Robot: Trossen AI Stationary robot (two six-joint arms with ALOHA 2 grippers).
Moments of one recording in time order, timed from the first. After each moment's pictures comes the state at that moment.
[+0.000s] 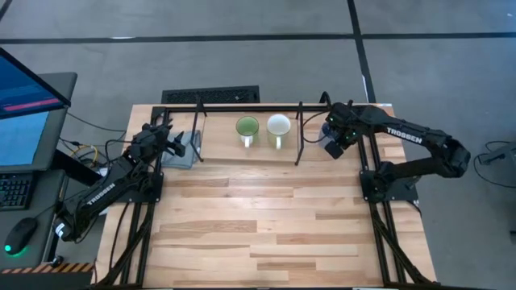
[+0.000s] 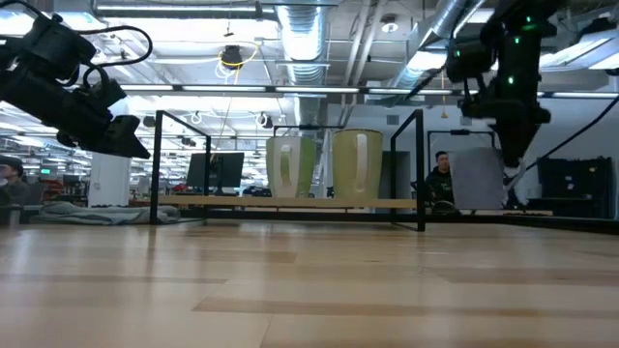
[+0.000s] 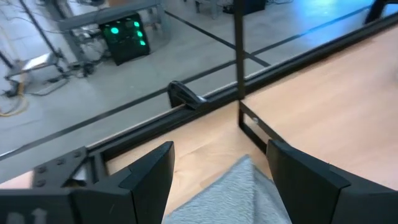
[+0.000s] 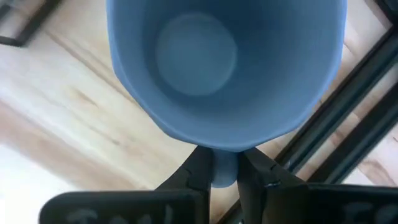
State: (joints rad) left arm 0.88 0.21 0.09 -0.22 -0.22 0.04; right arm -0.62 1.20 0.90 -1.14 0.13 0.16
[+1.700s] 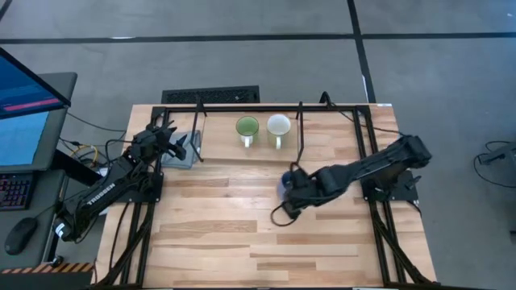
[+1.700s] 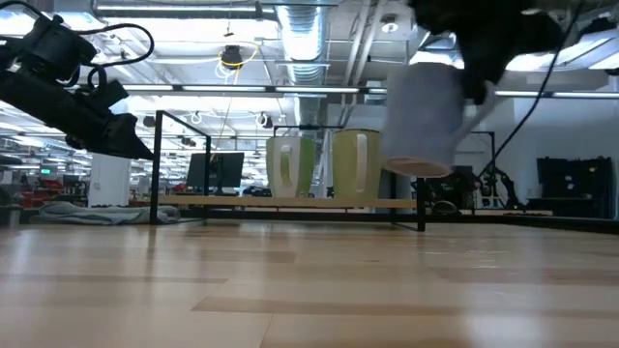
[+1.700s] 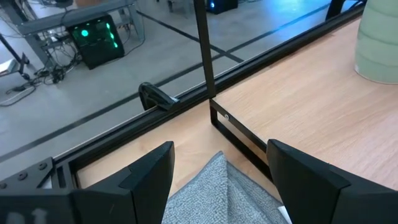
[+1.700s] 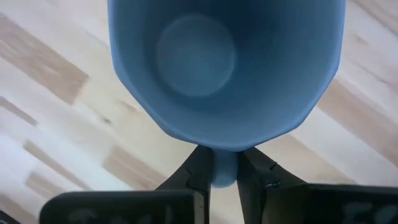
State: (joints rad) left arm 0.87 0.21 0.09 -0.22 -0.11 0.07; right arm 0.35 1.66 1.42 -1.20 0.16 1.23
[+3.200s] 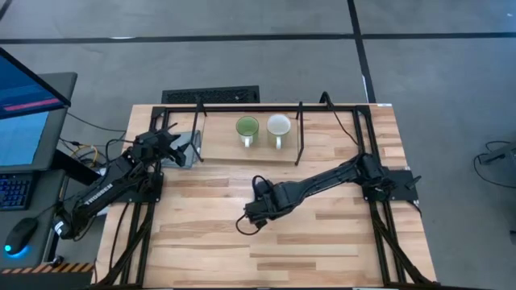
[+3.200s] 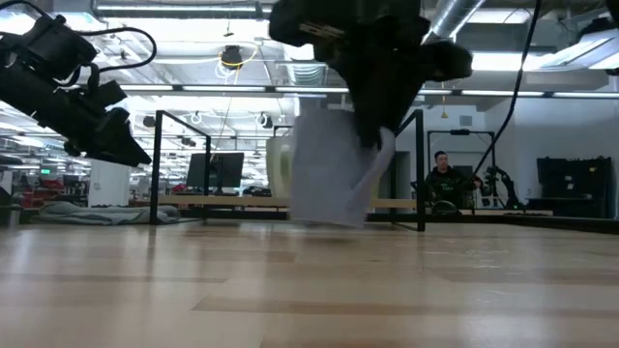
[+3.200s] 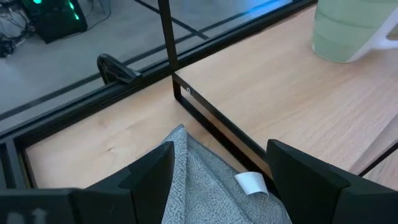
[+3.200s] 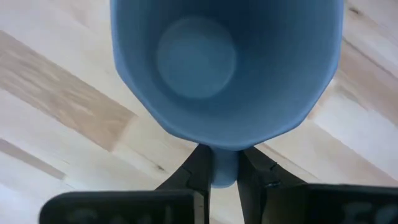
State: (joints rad) left arm 0.82 0.18 0.12 -0.38 -0.04 -0.02; right arm 0.32 2.15 1.89 -1.27 0.15 1.23
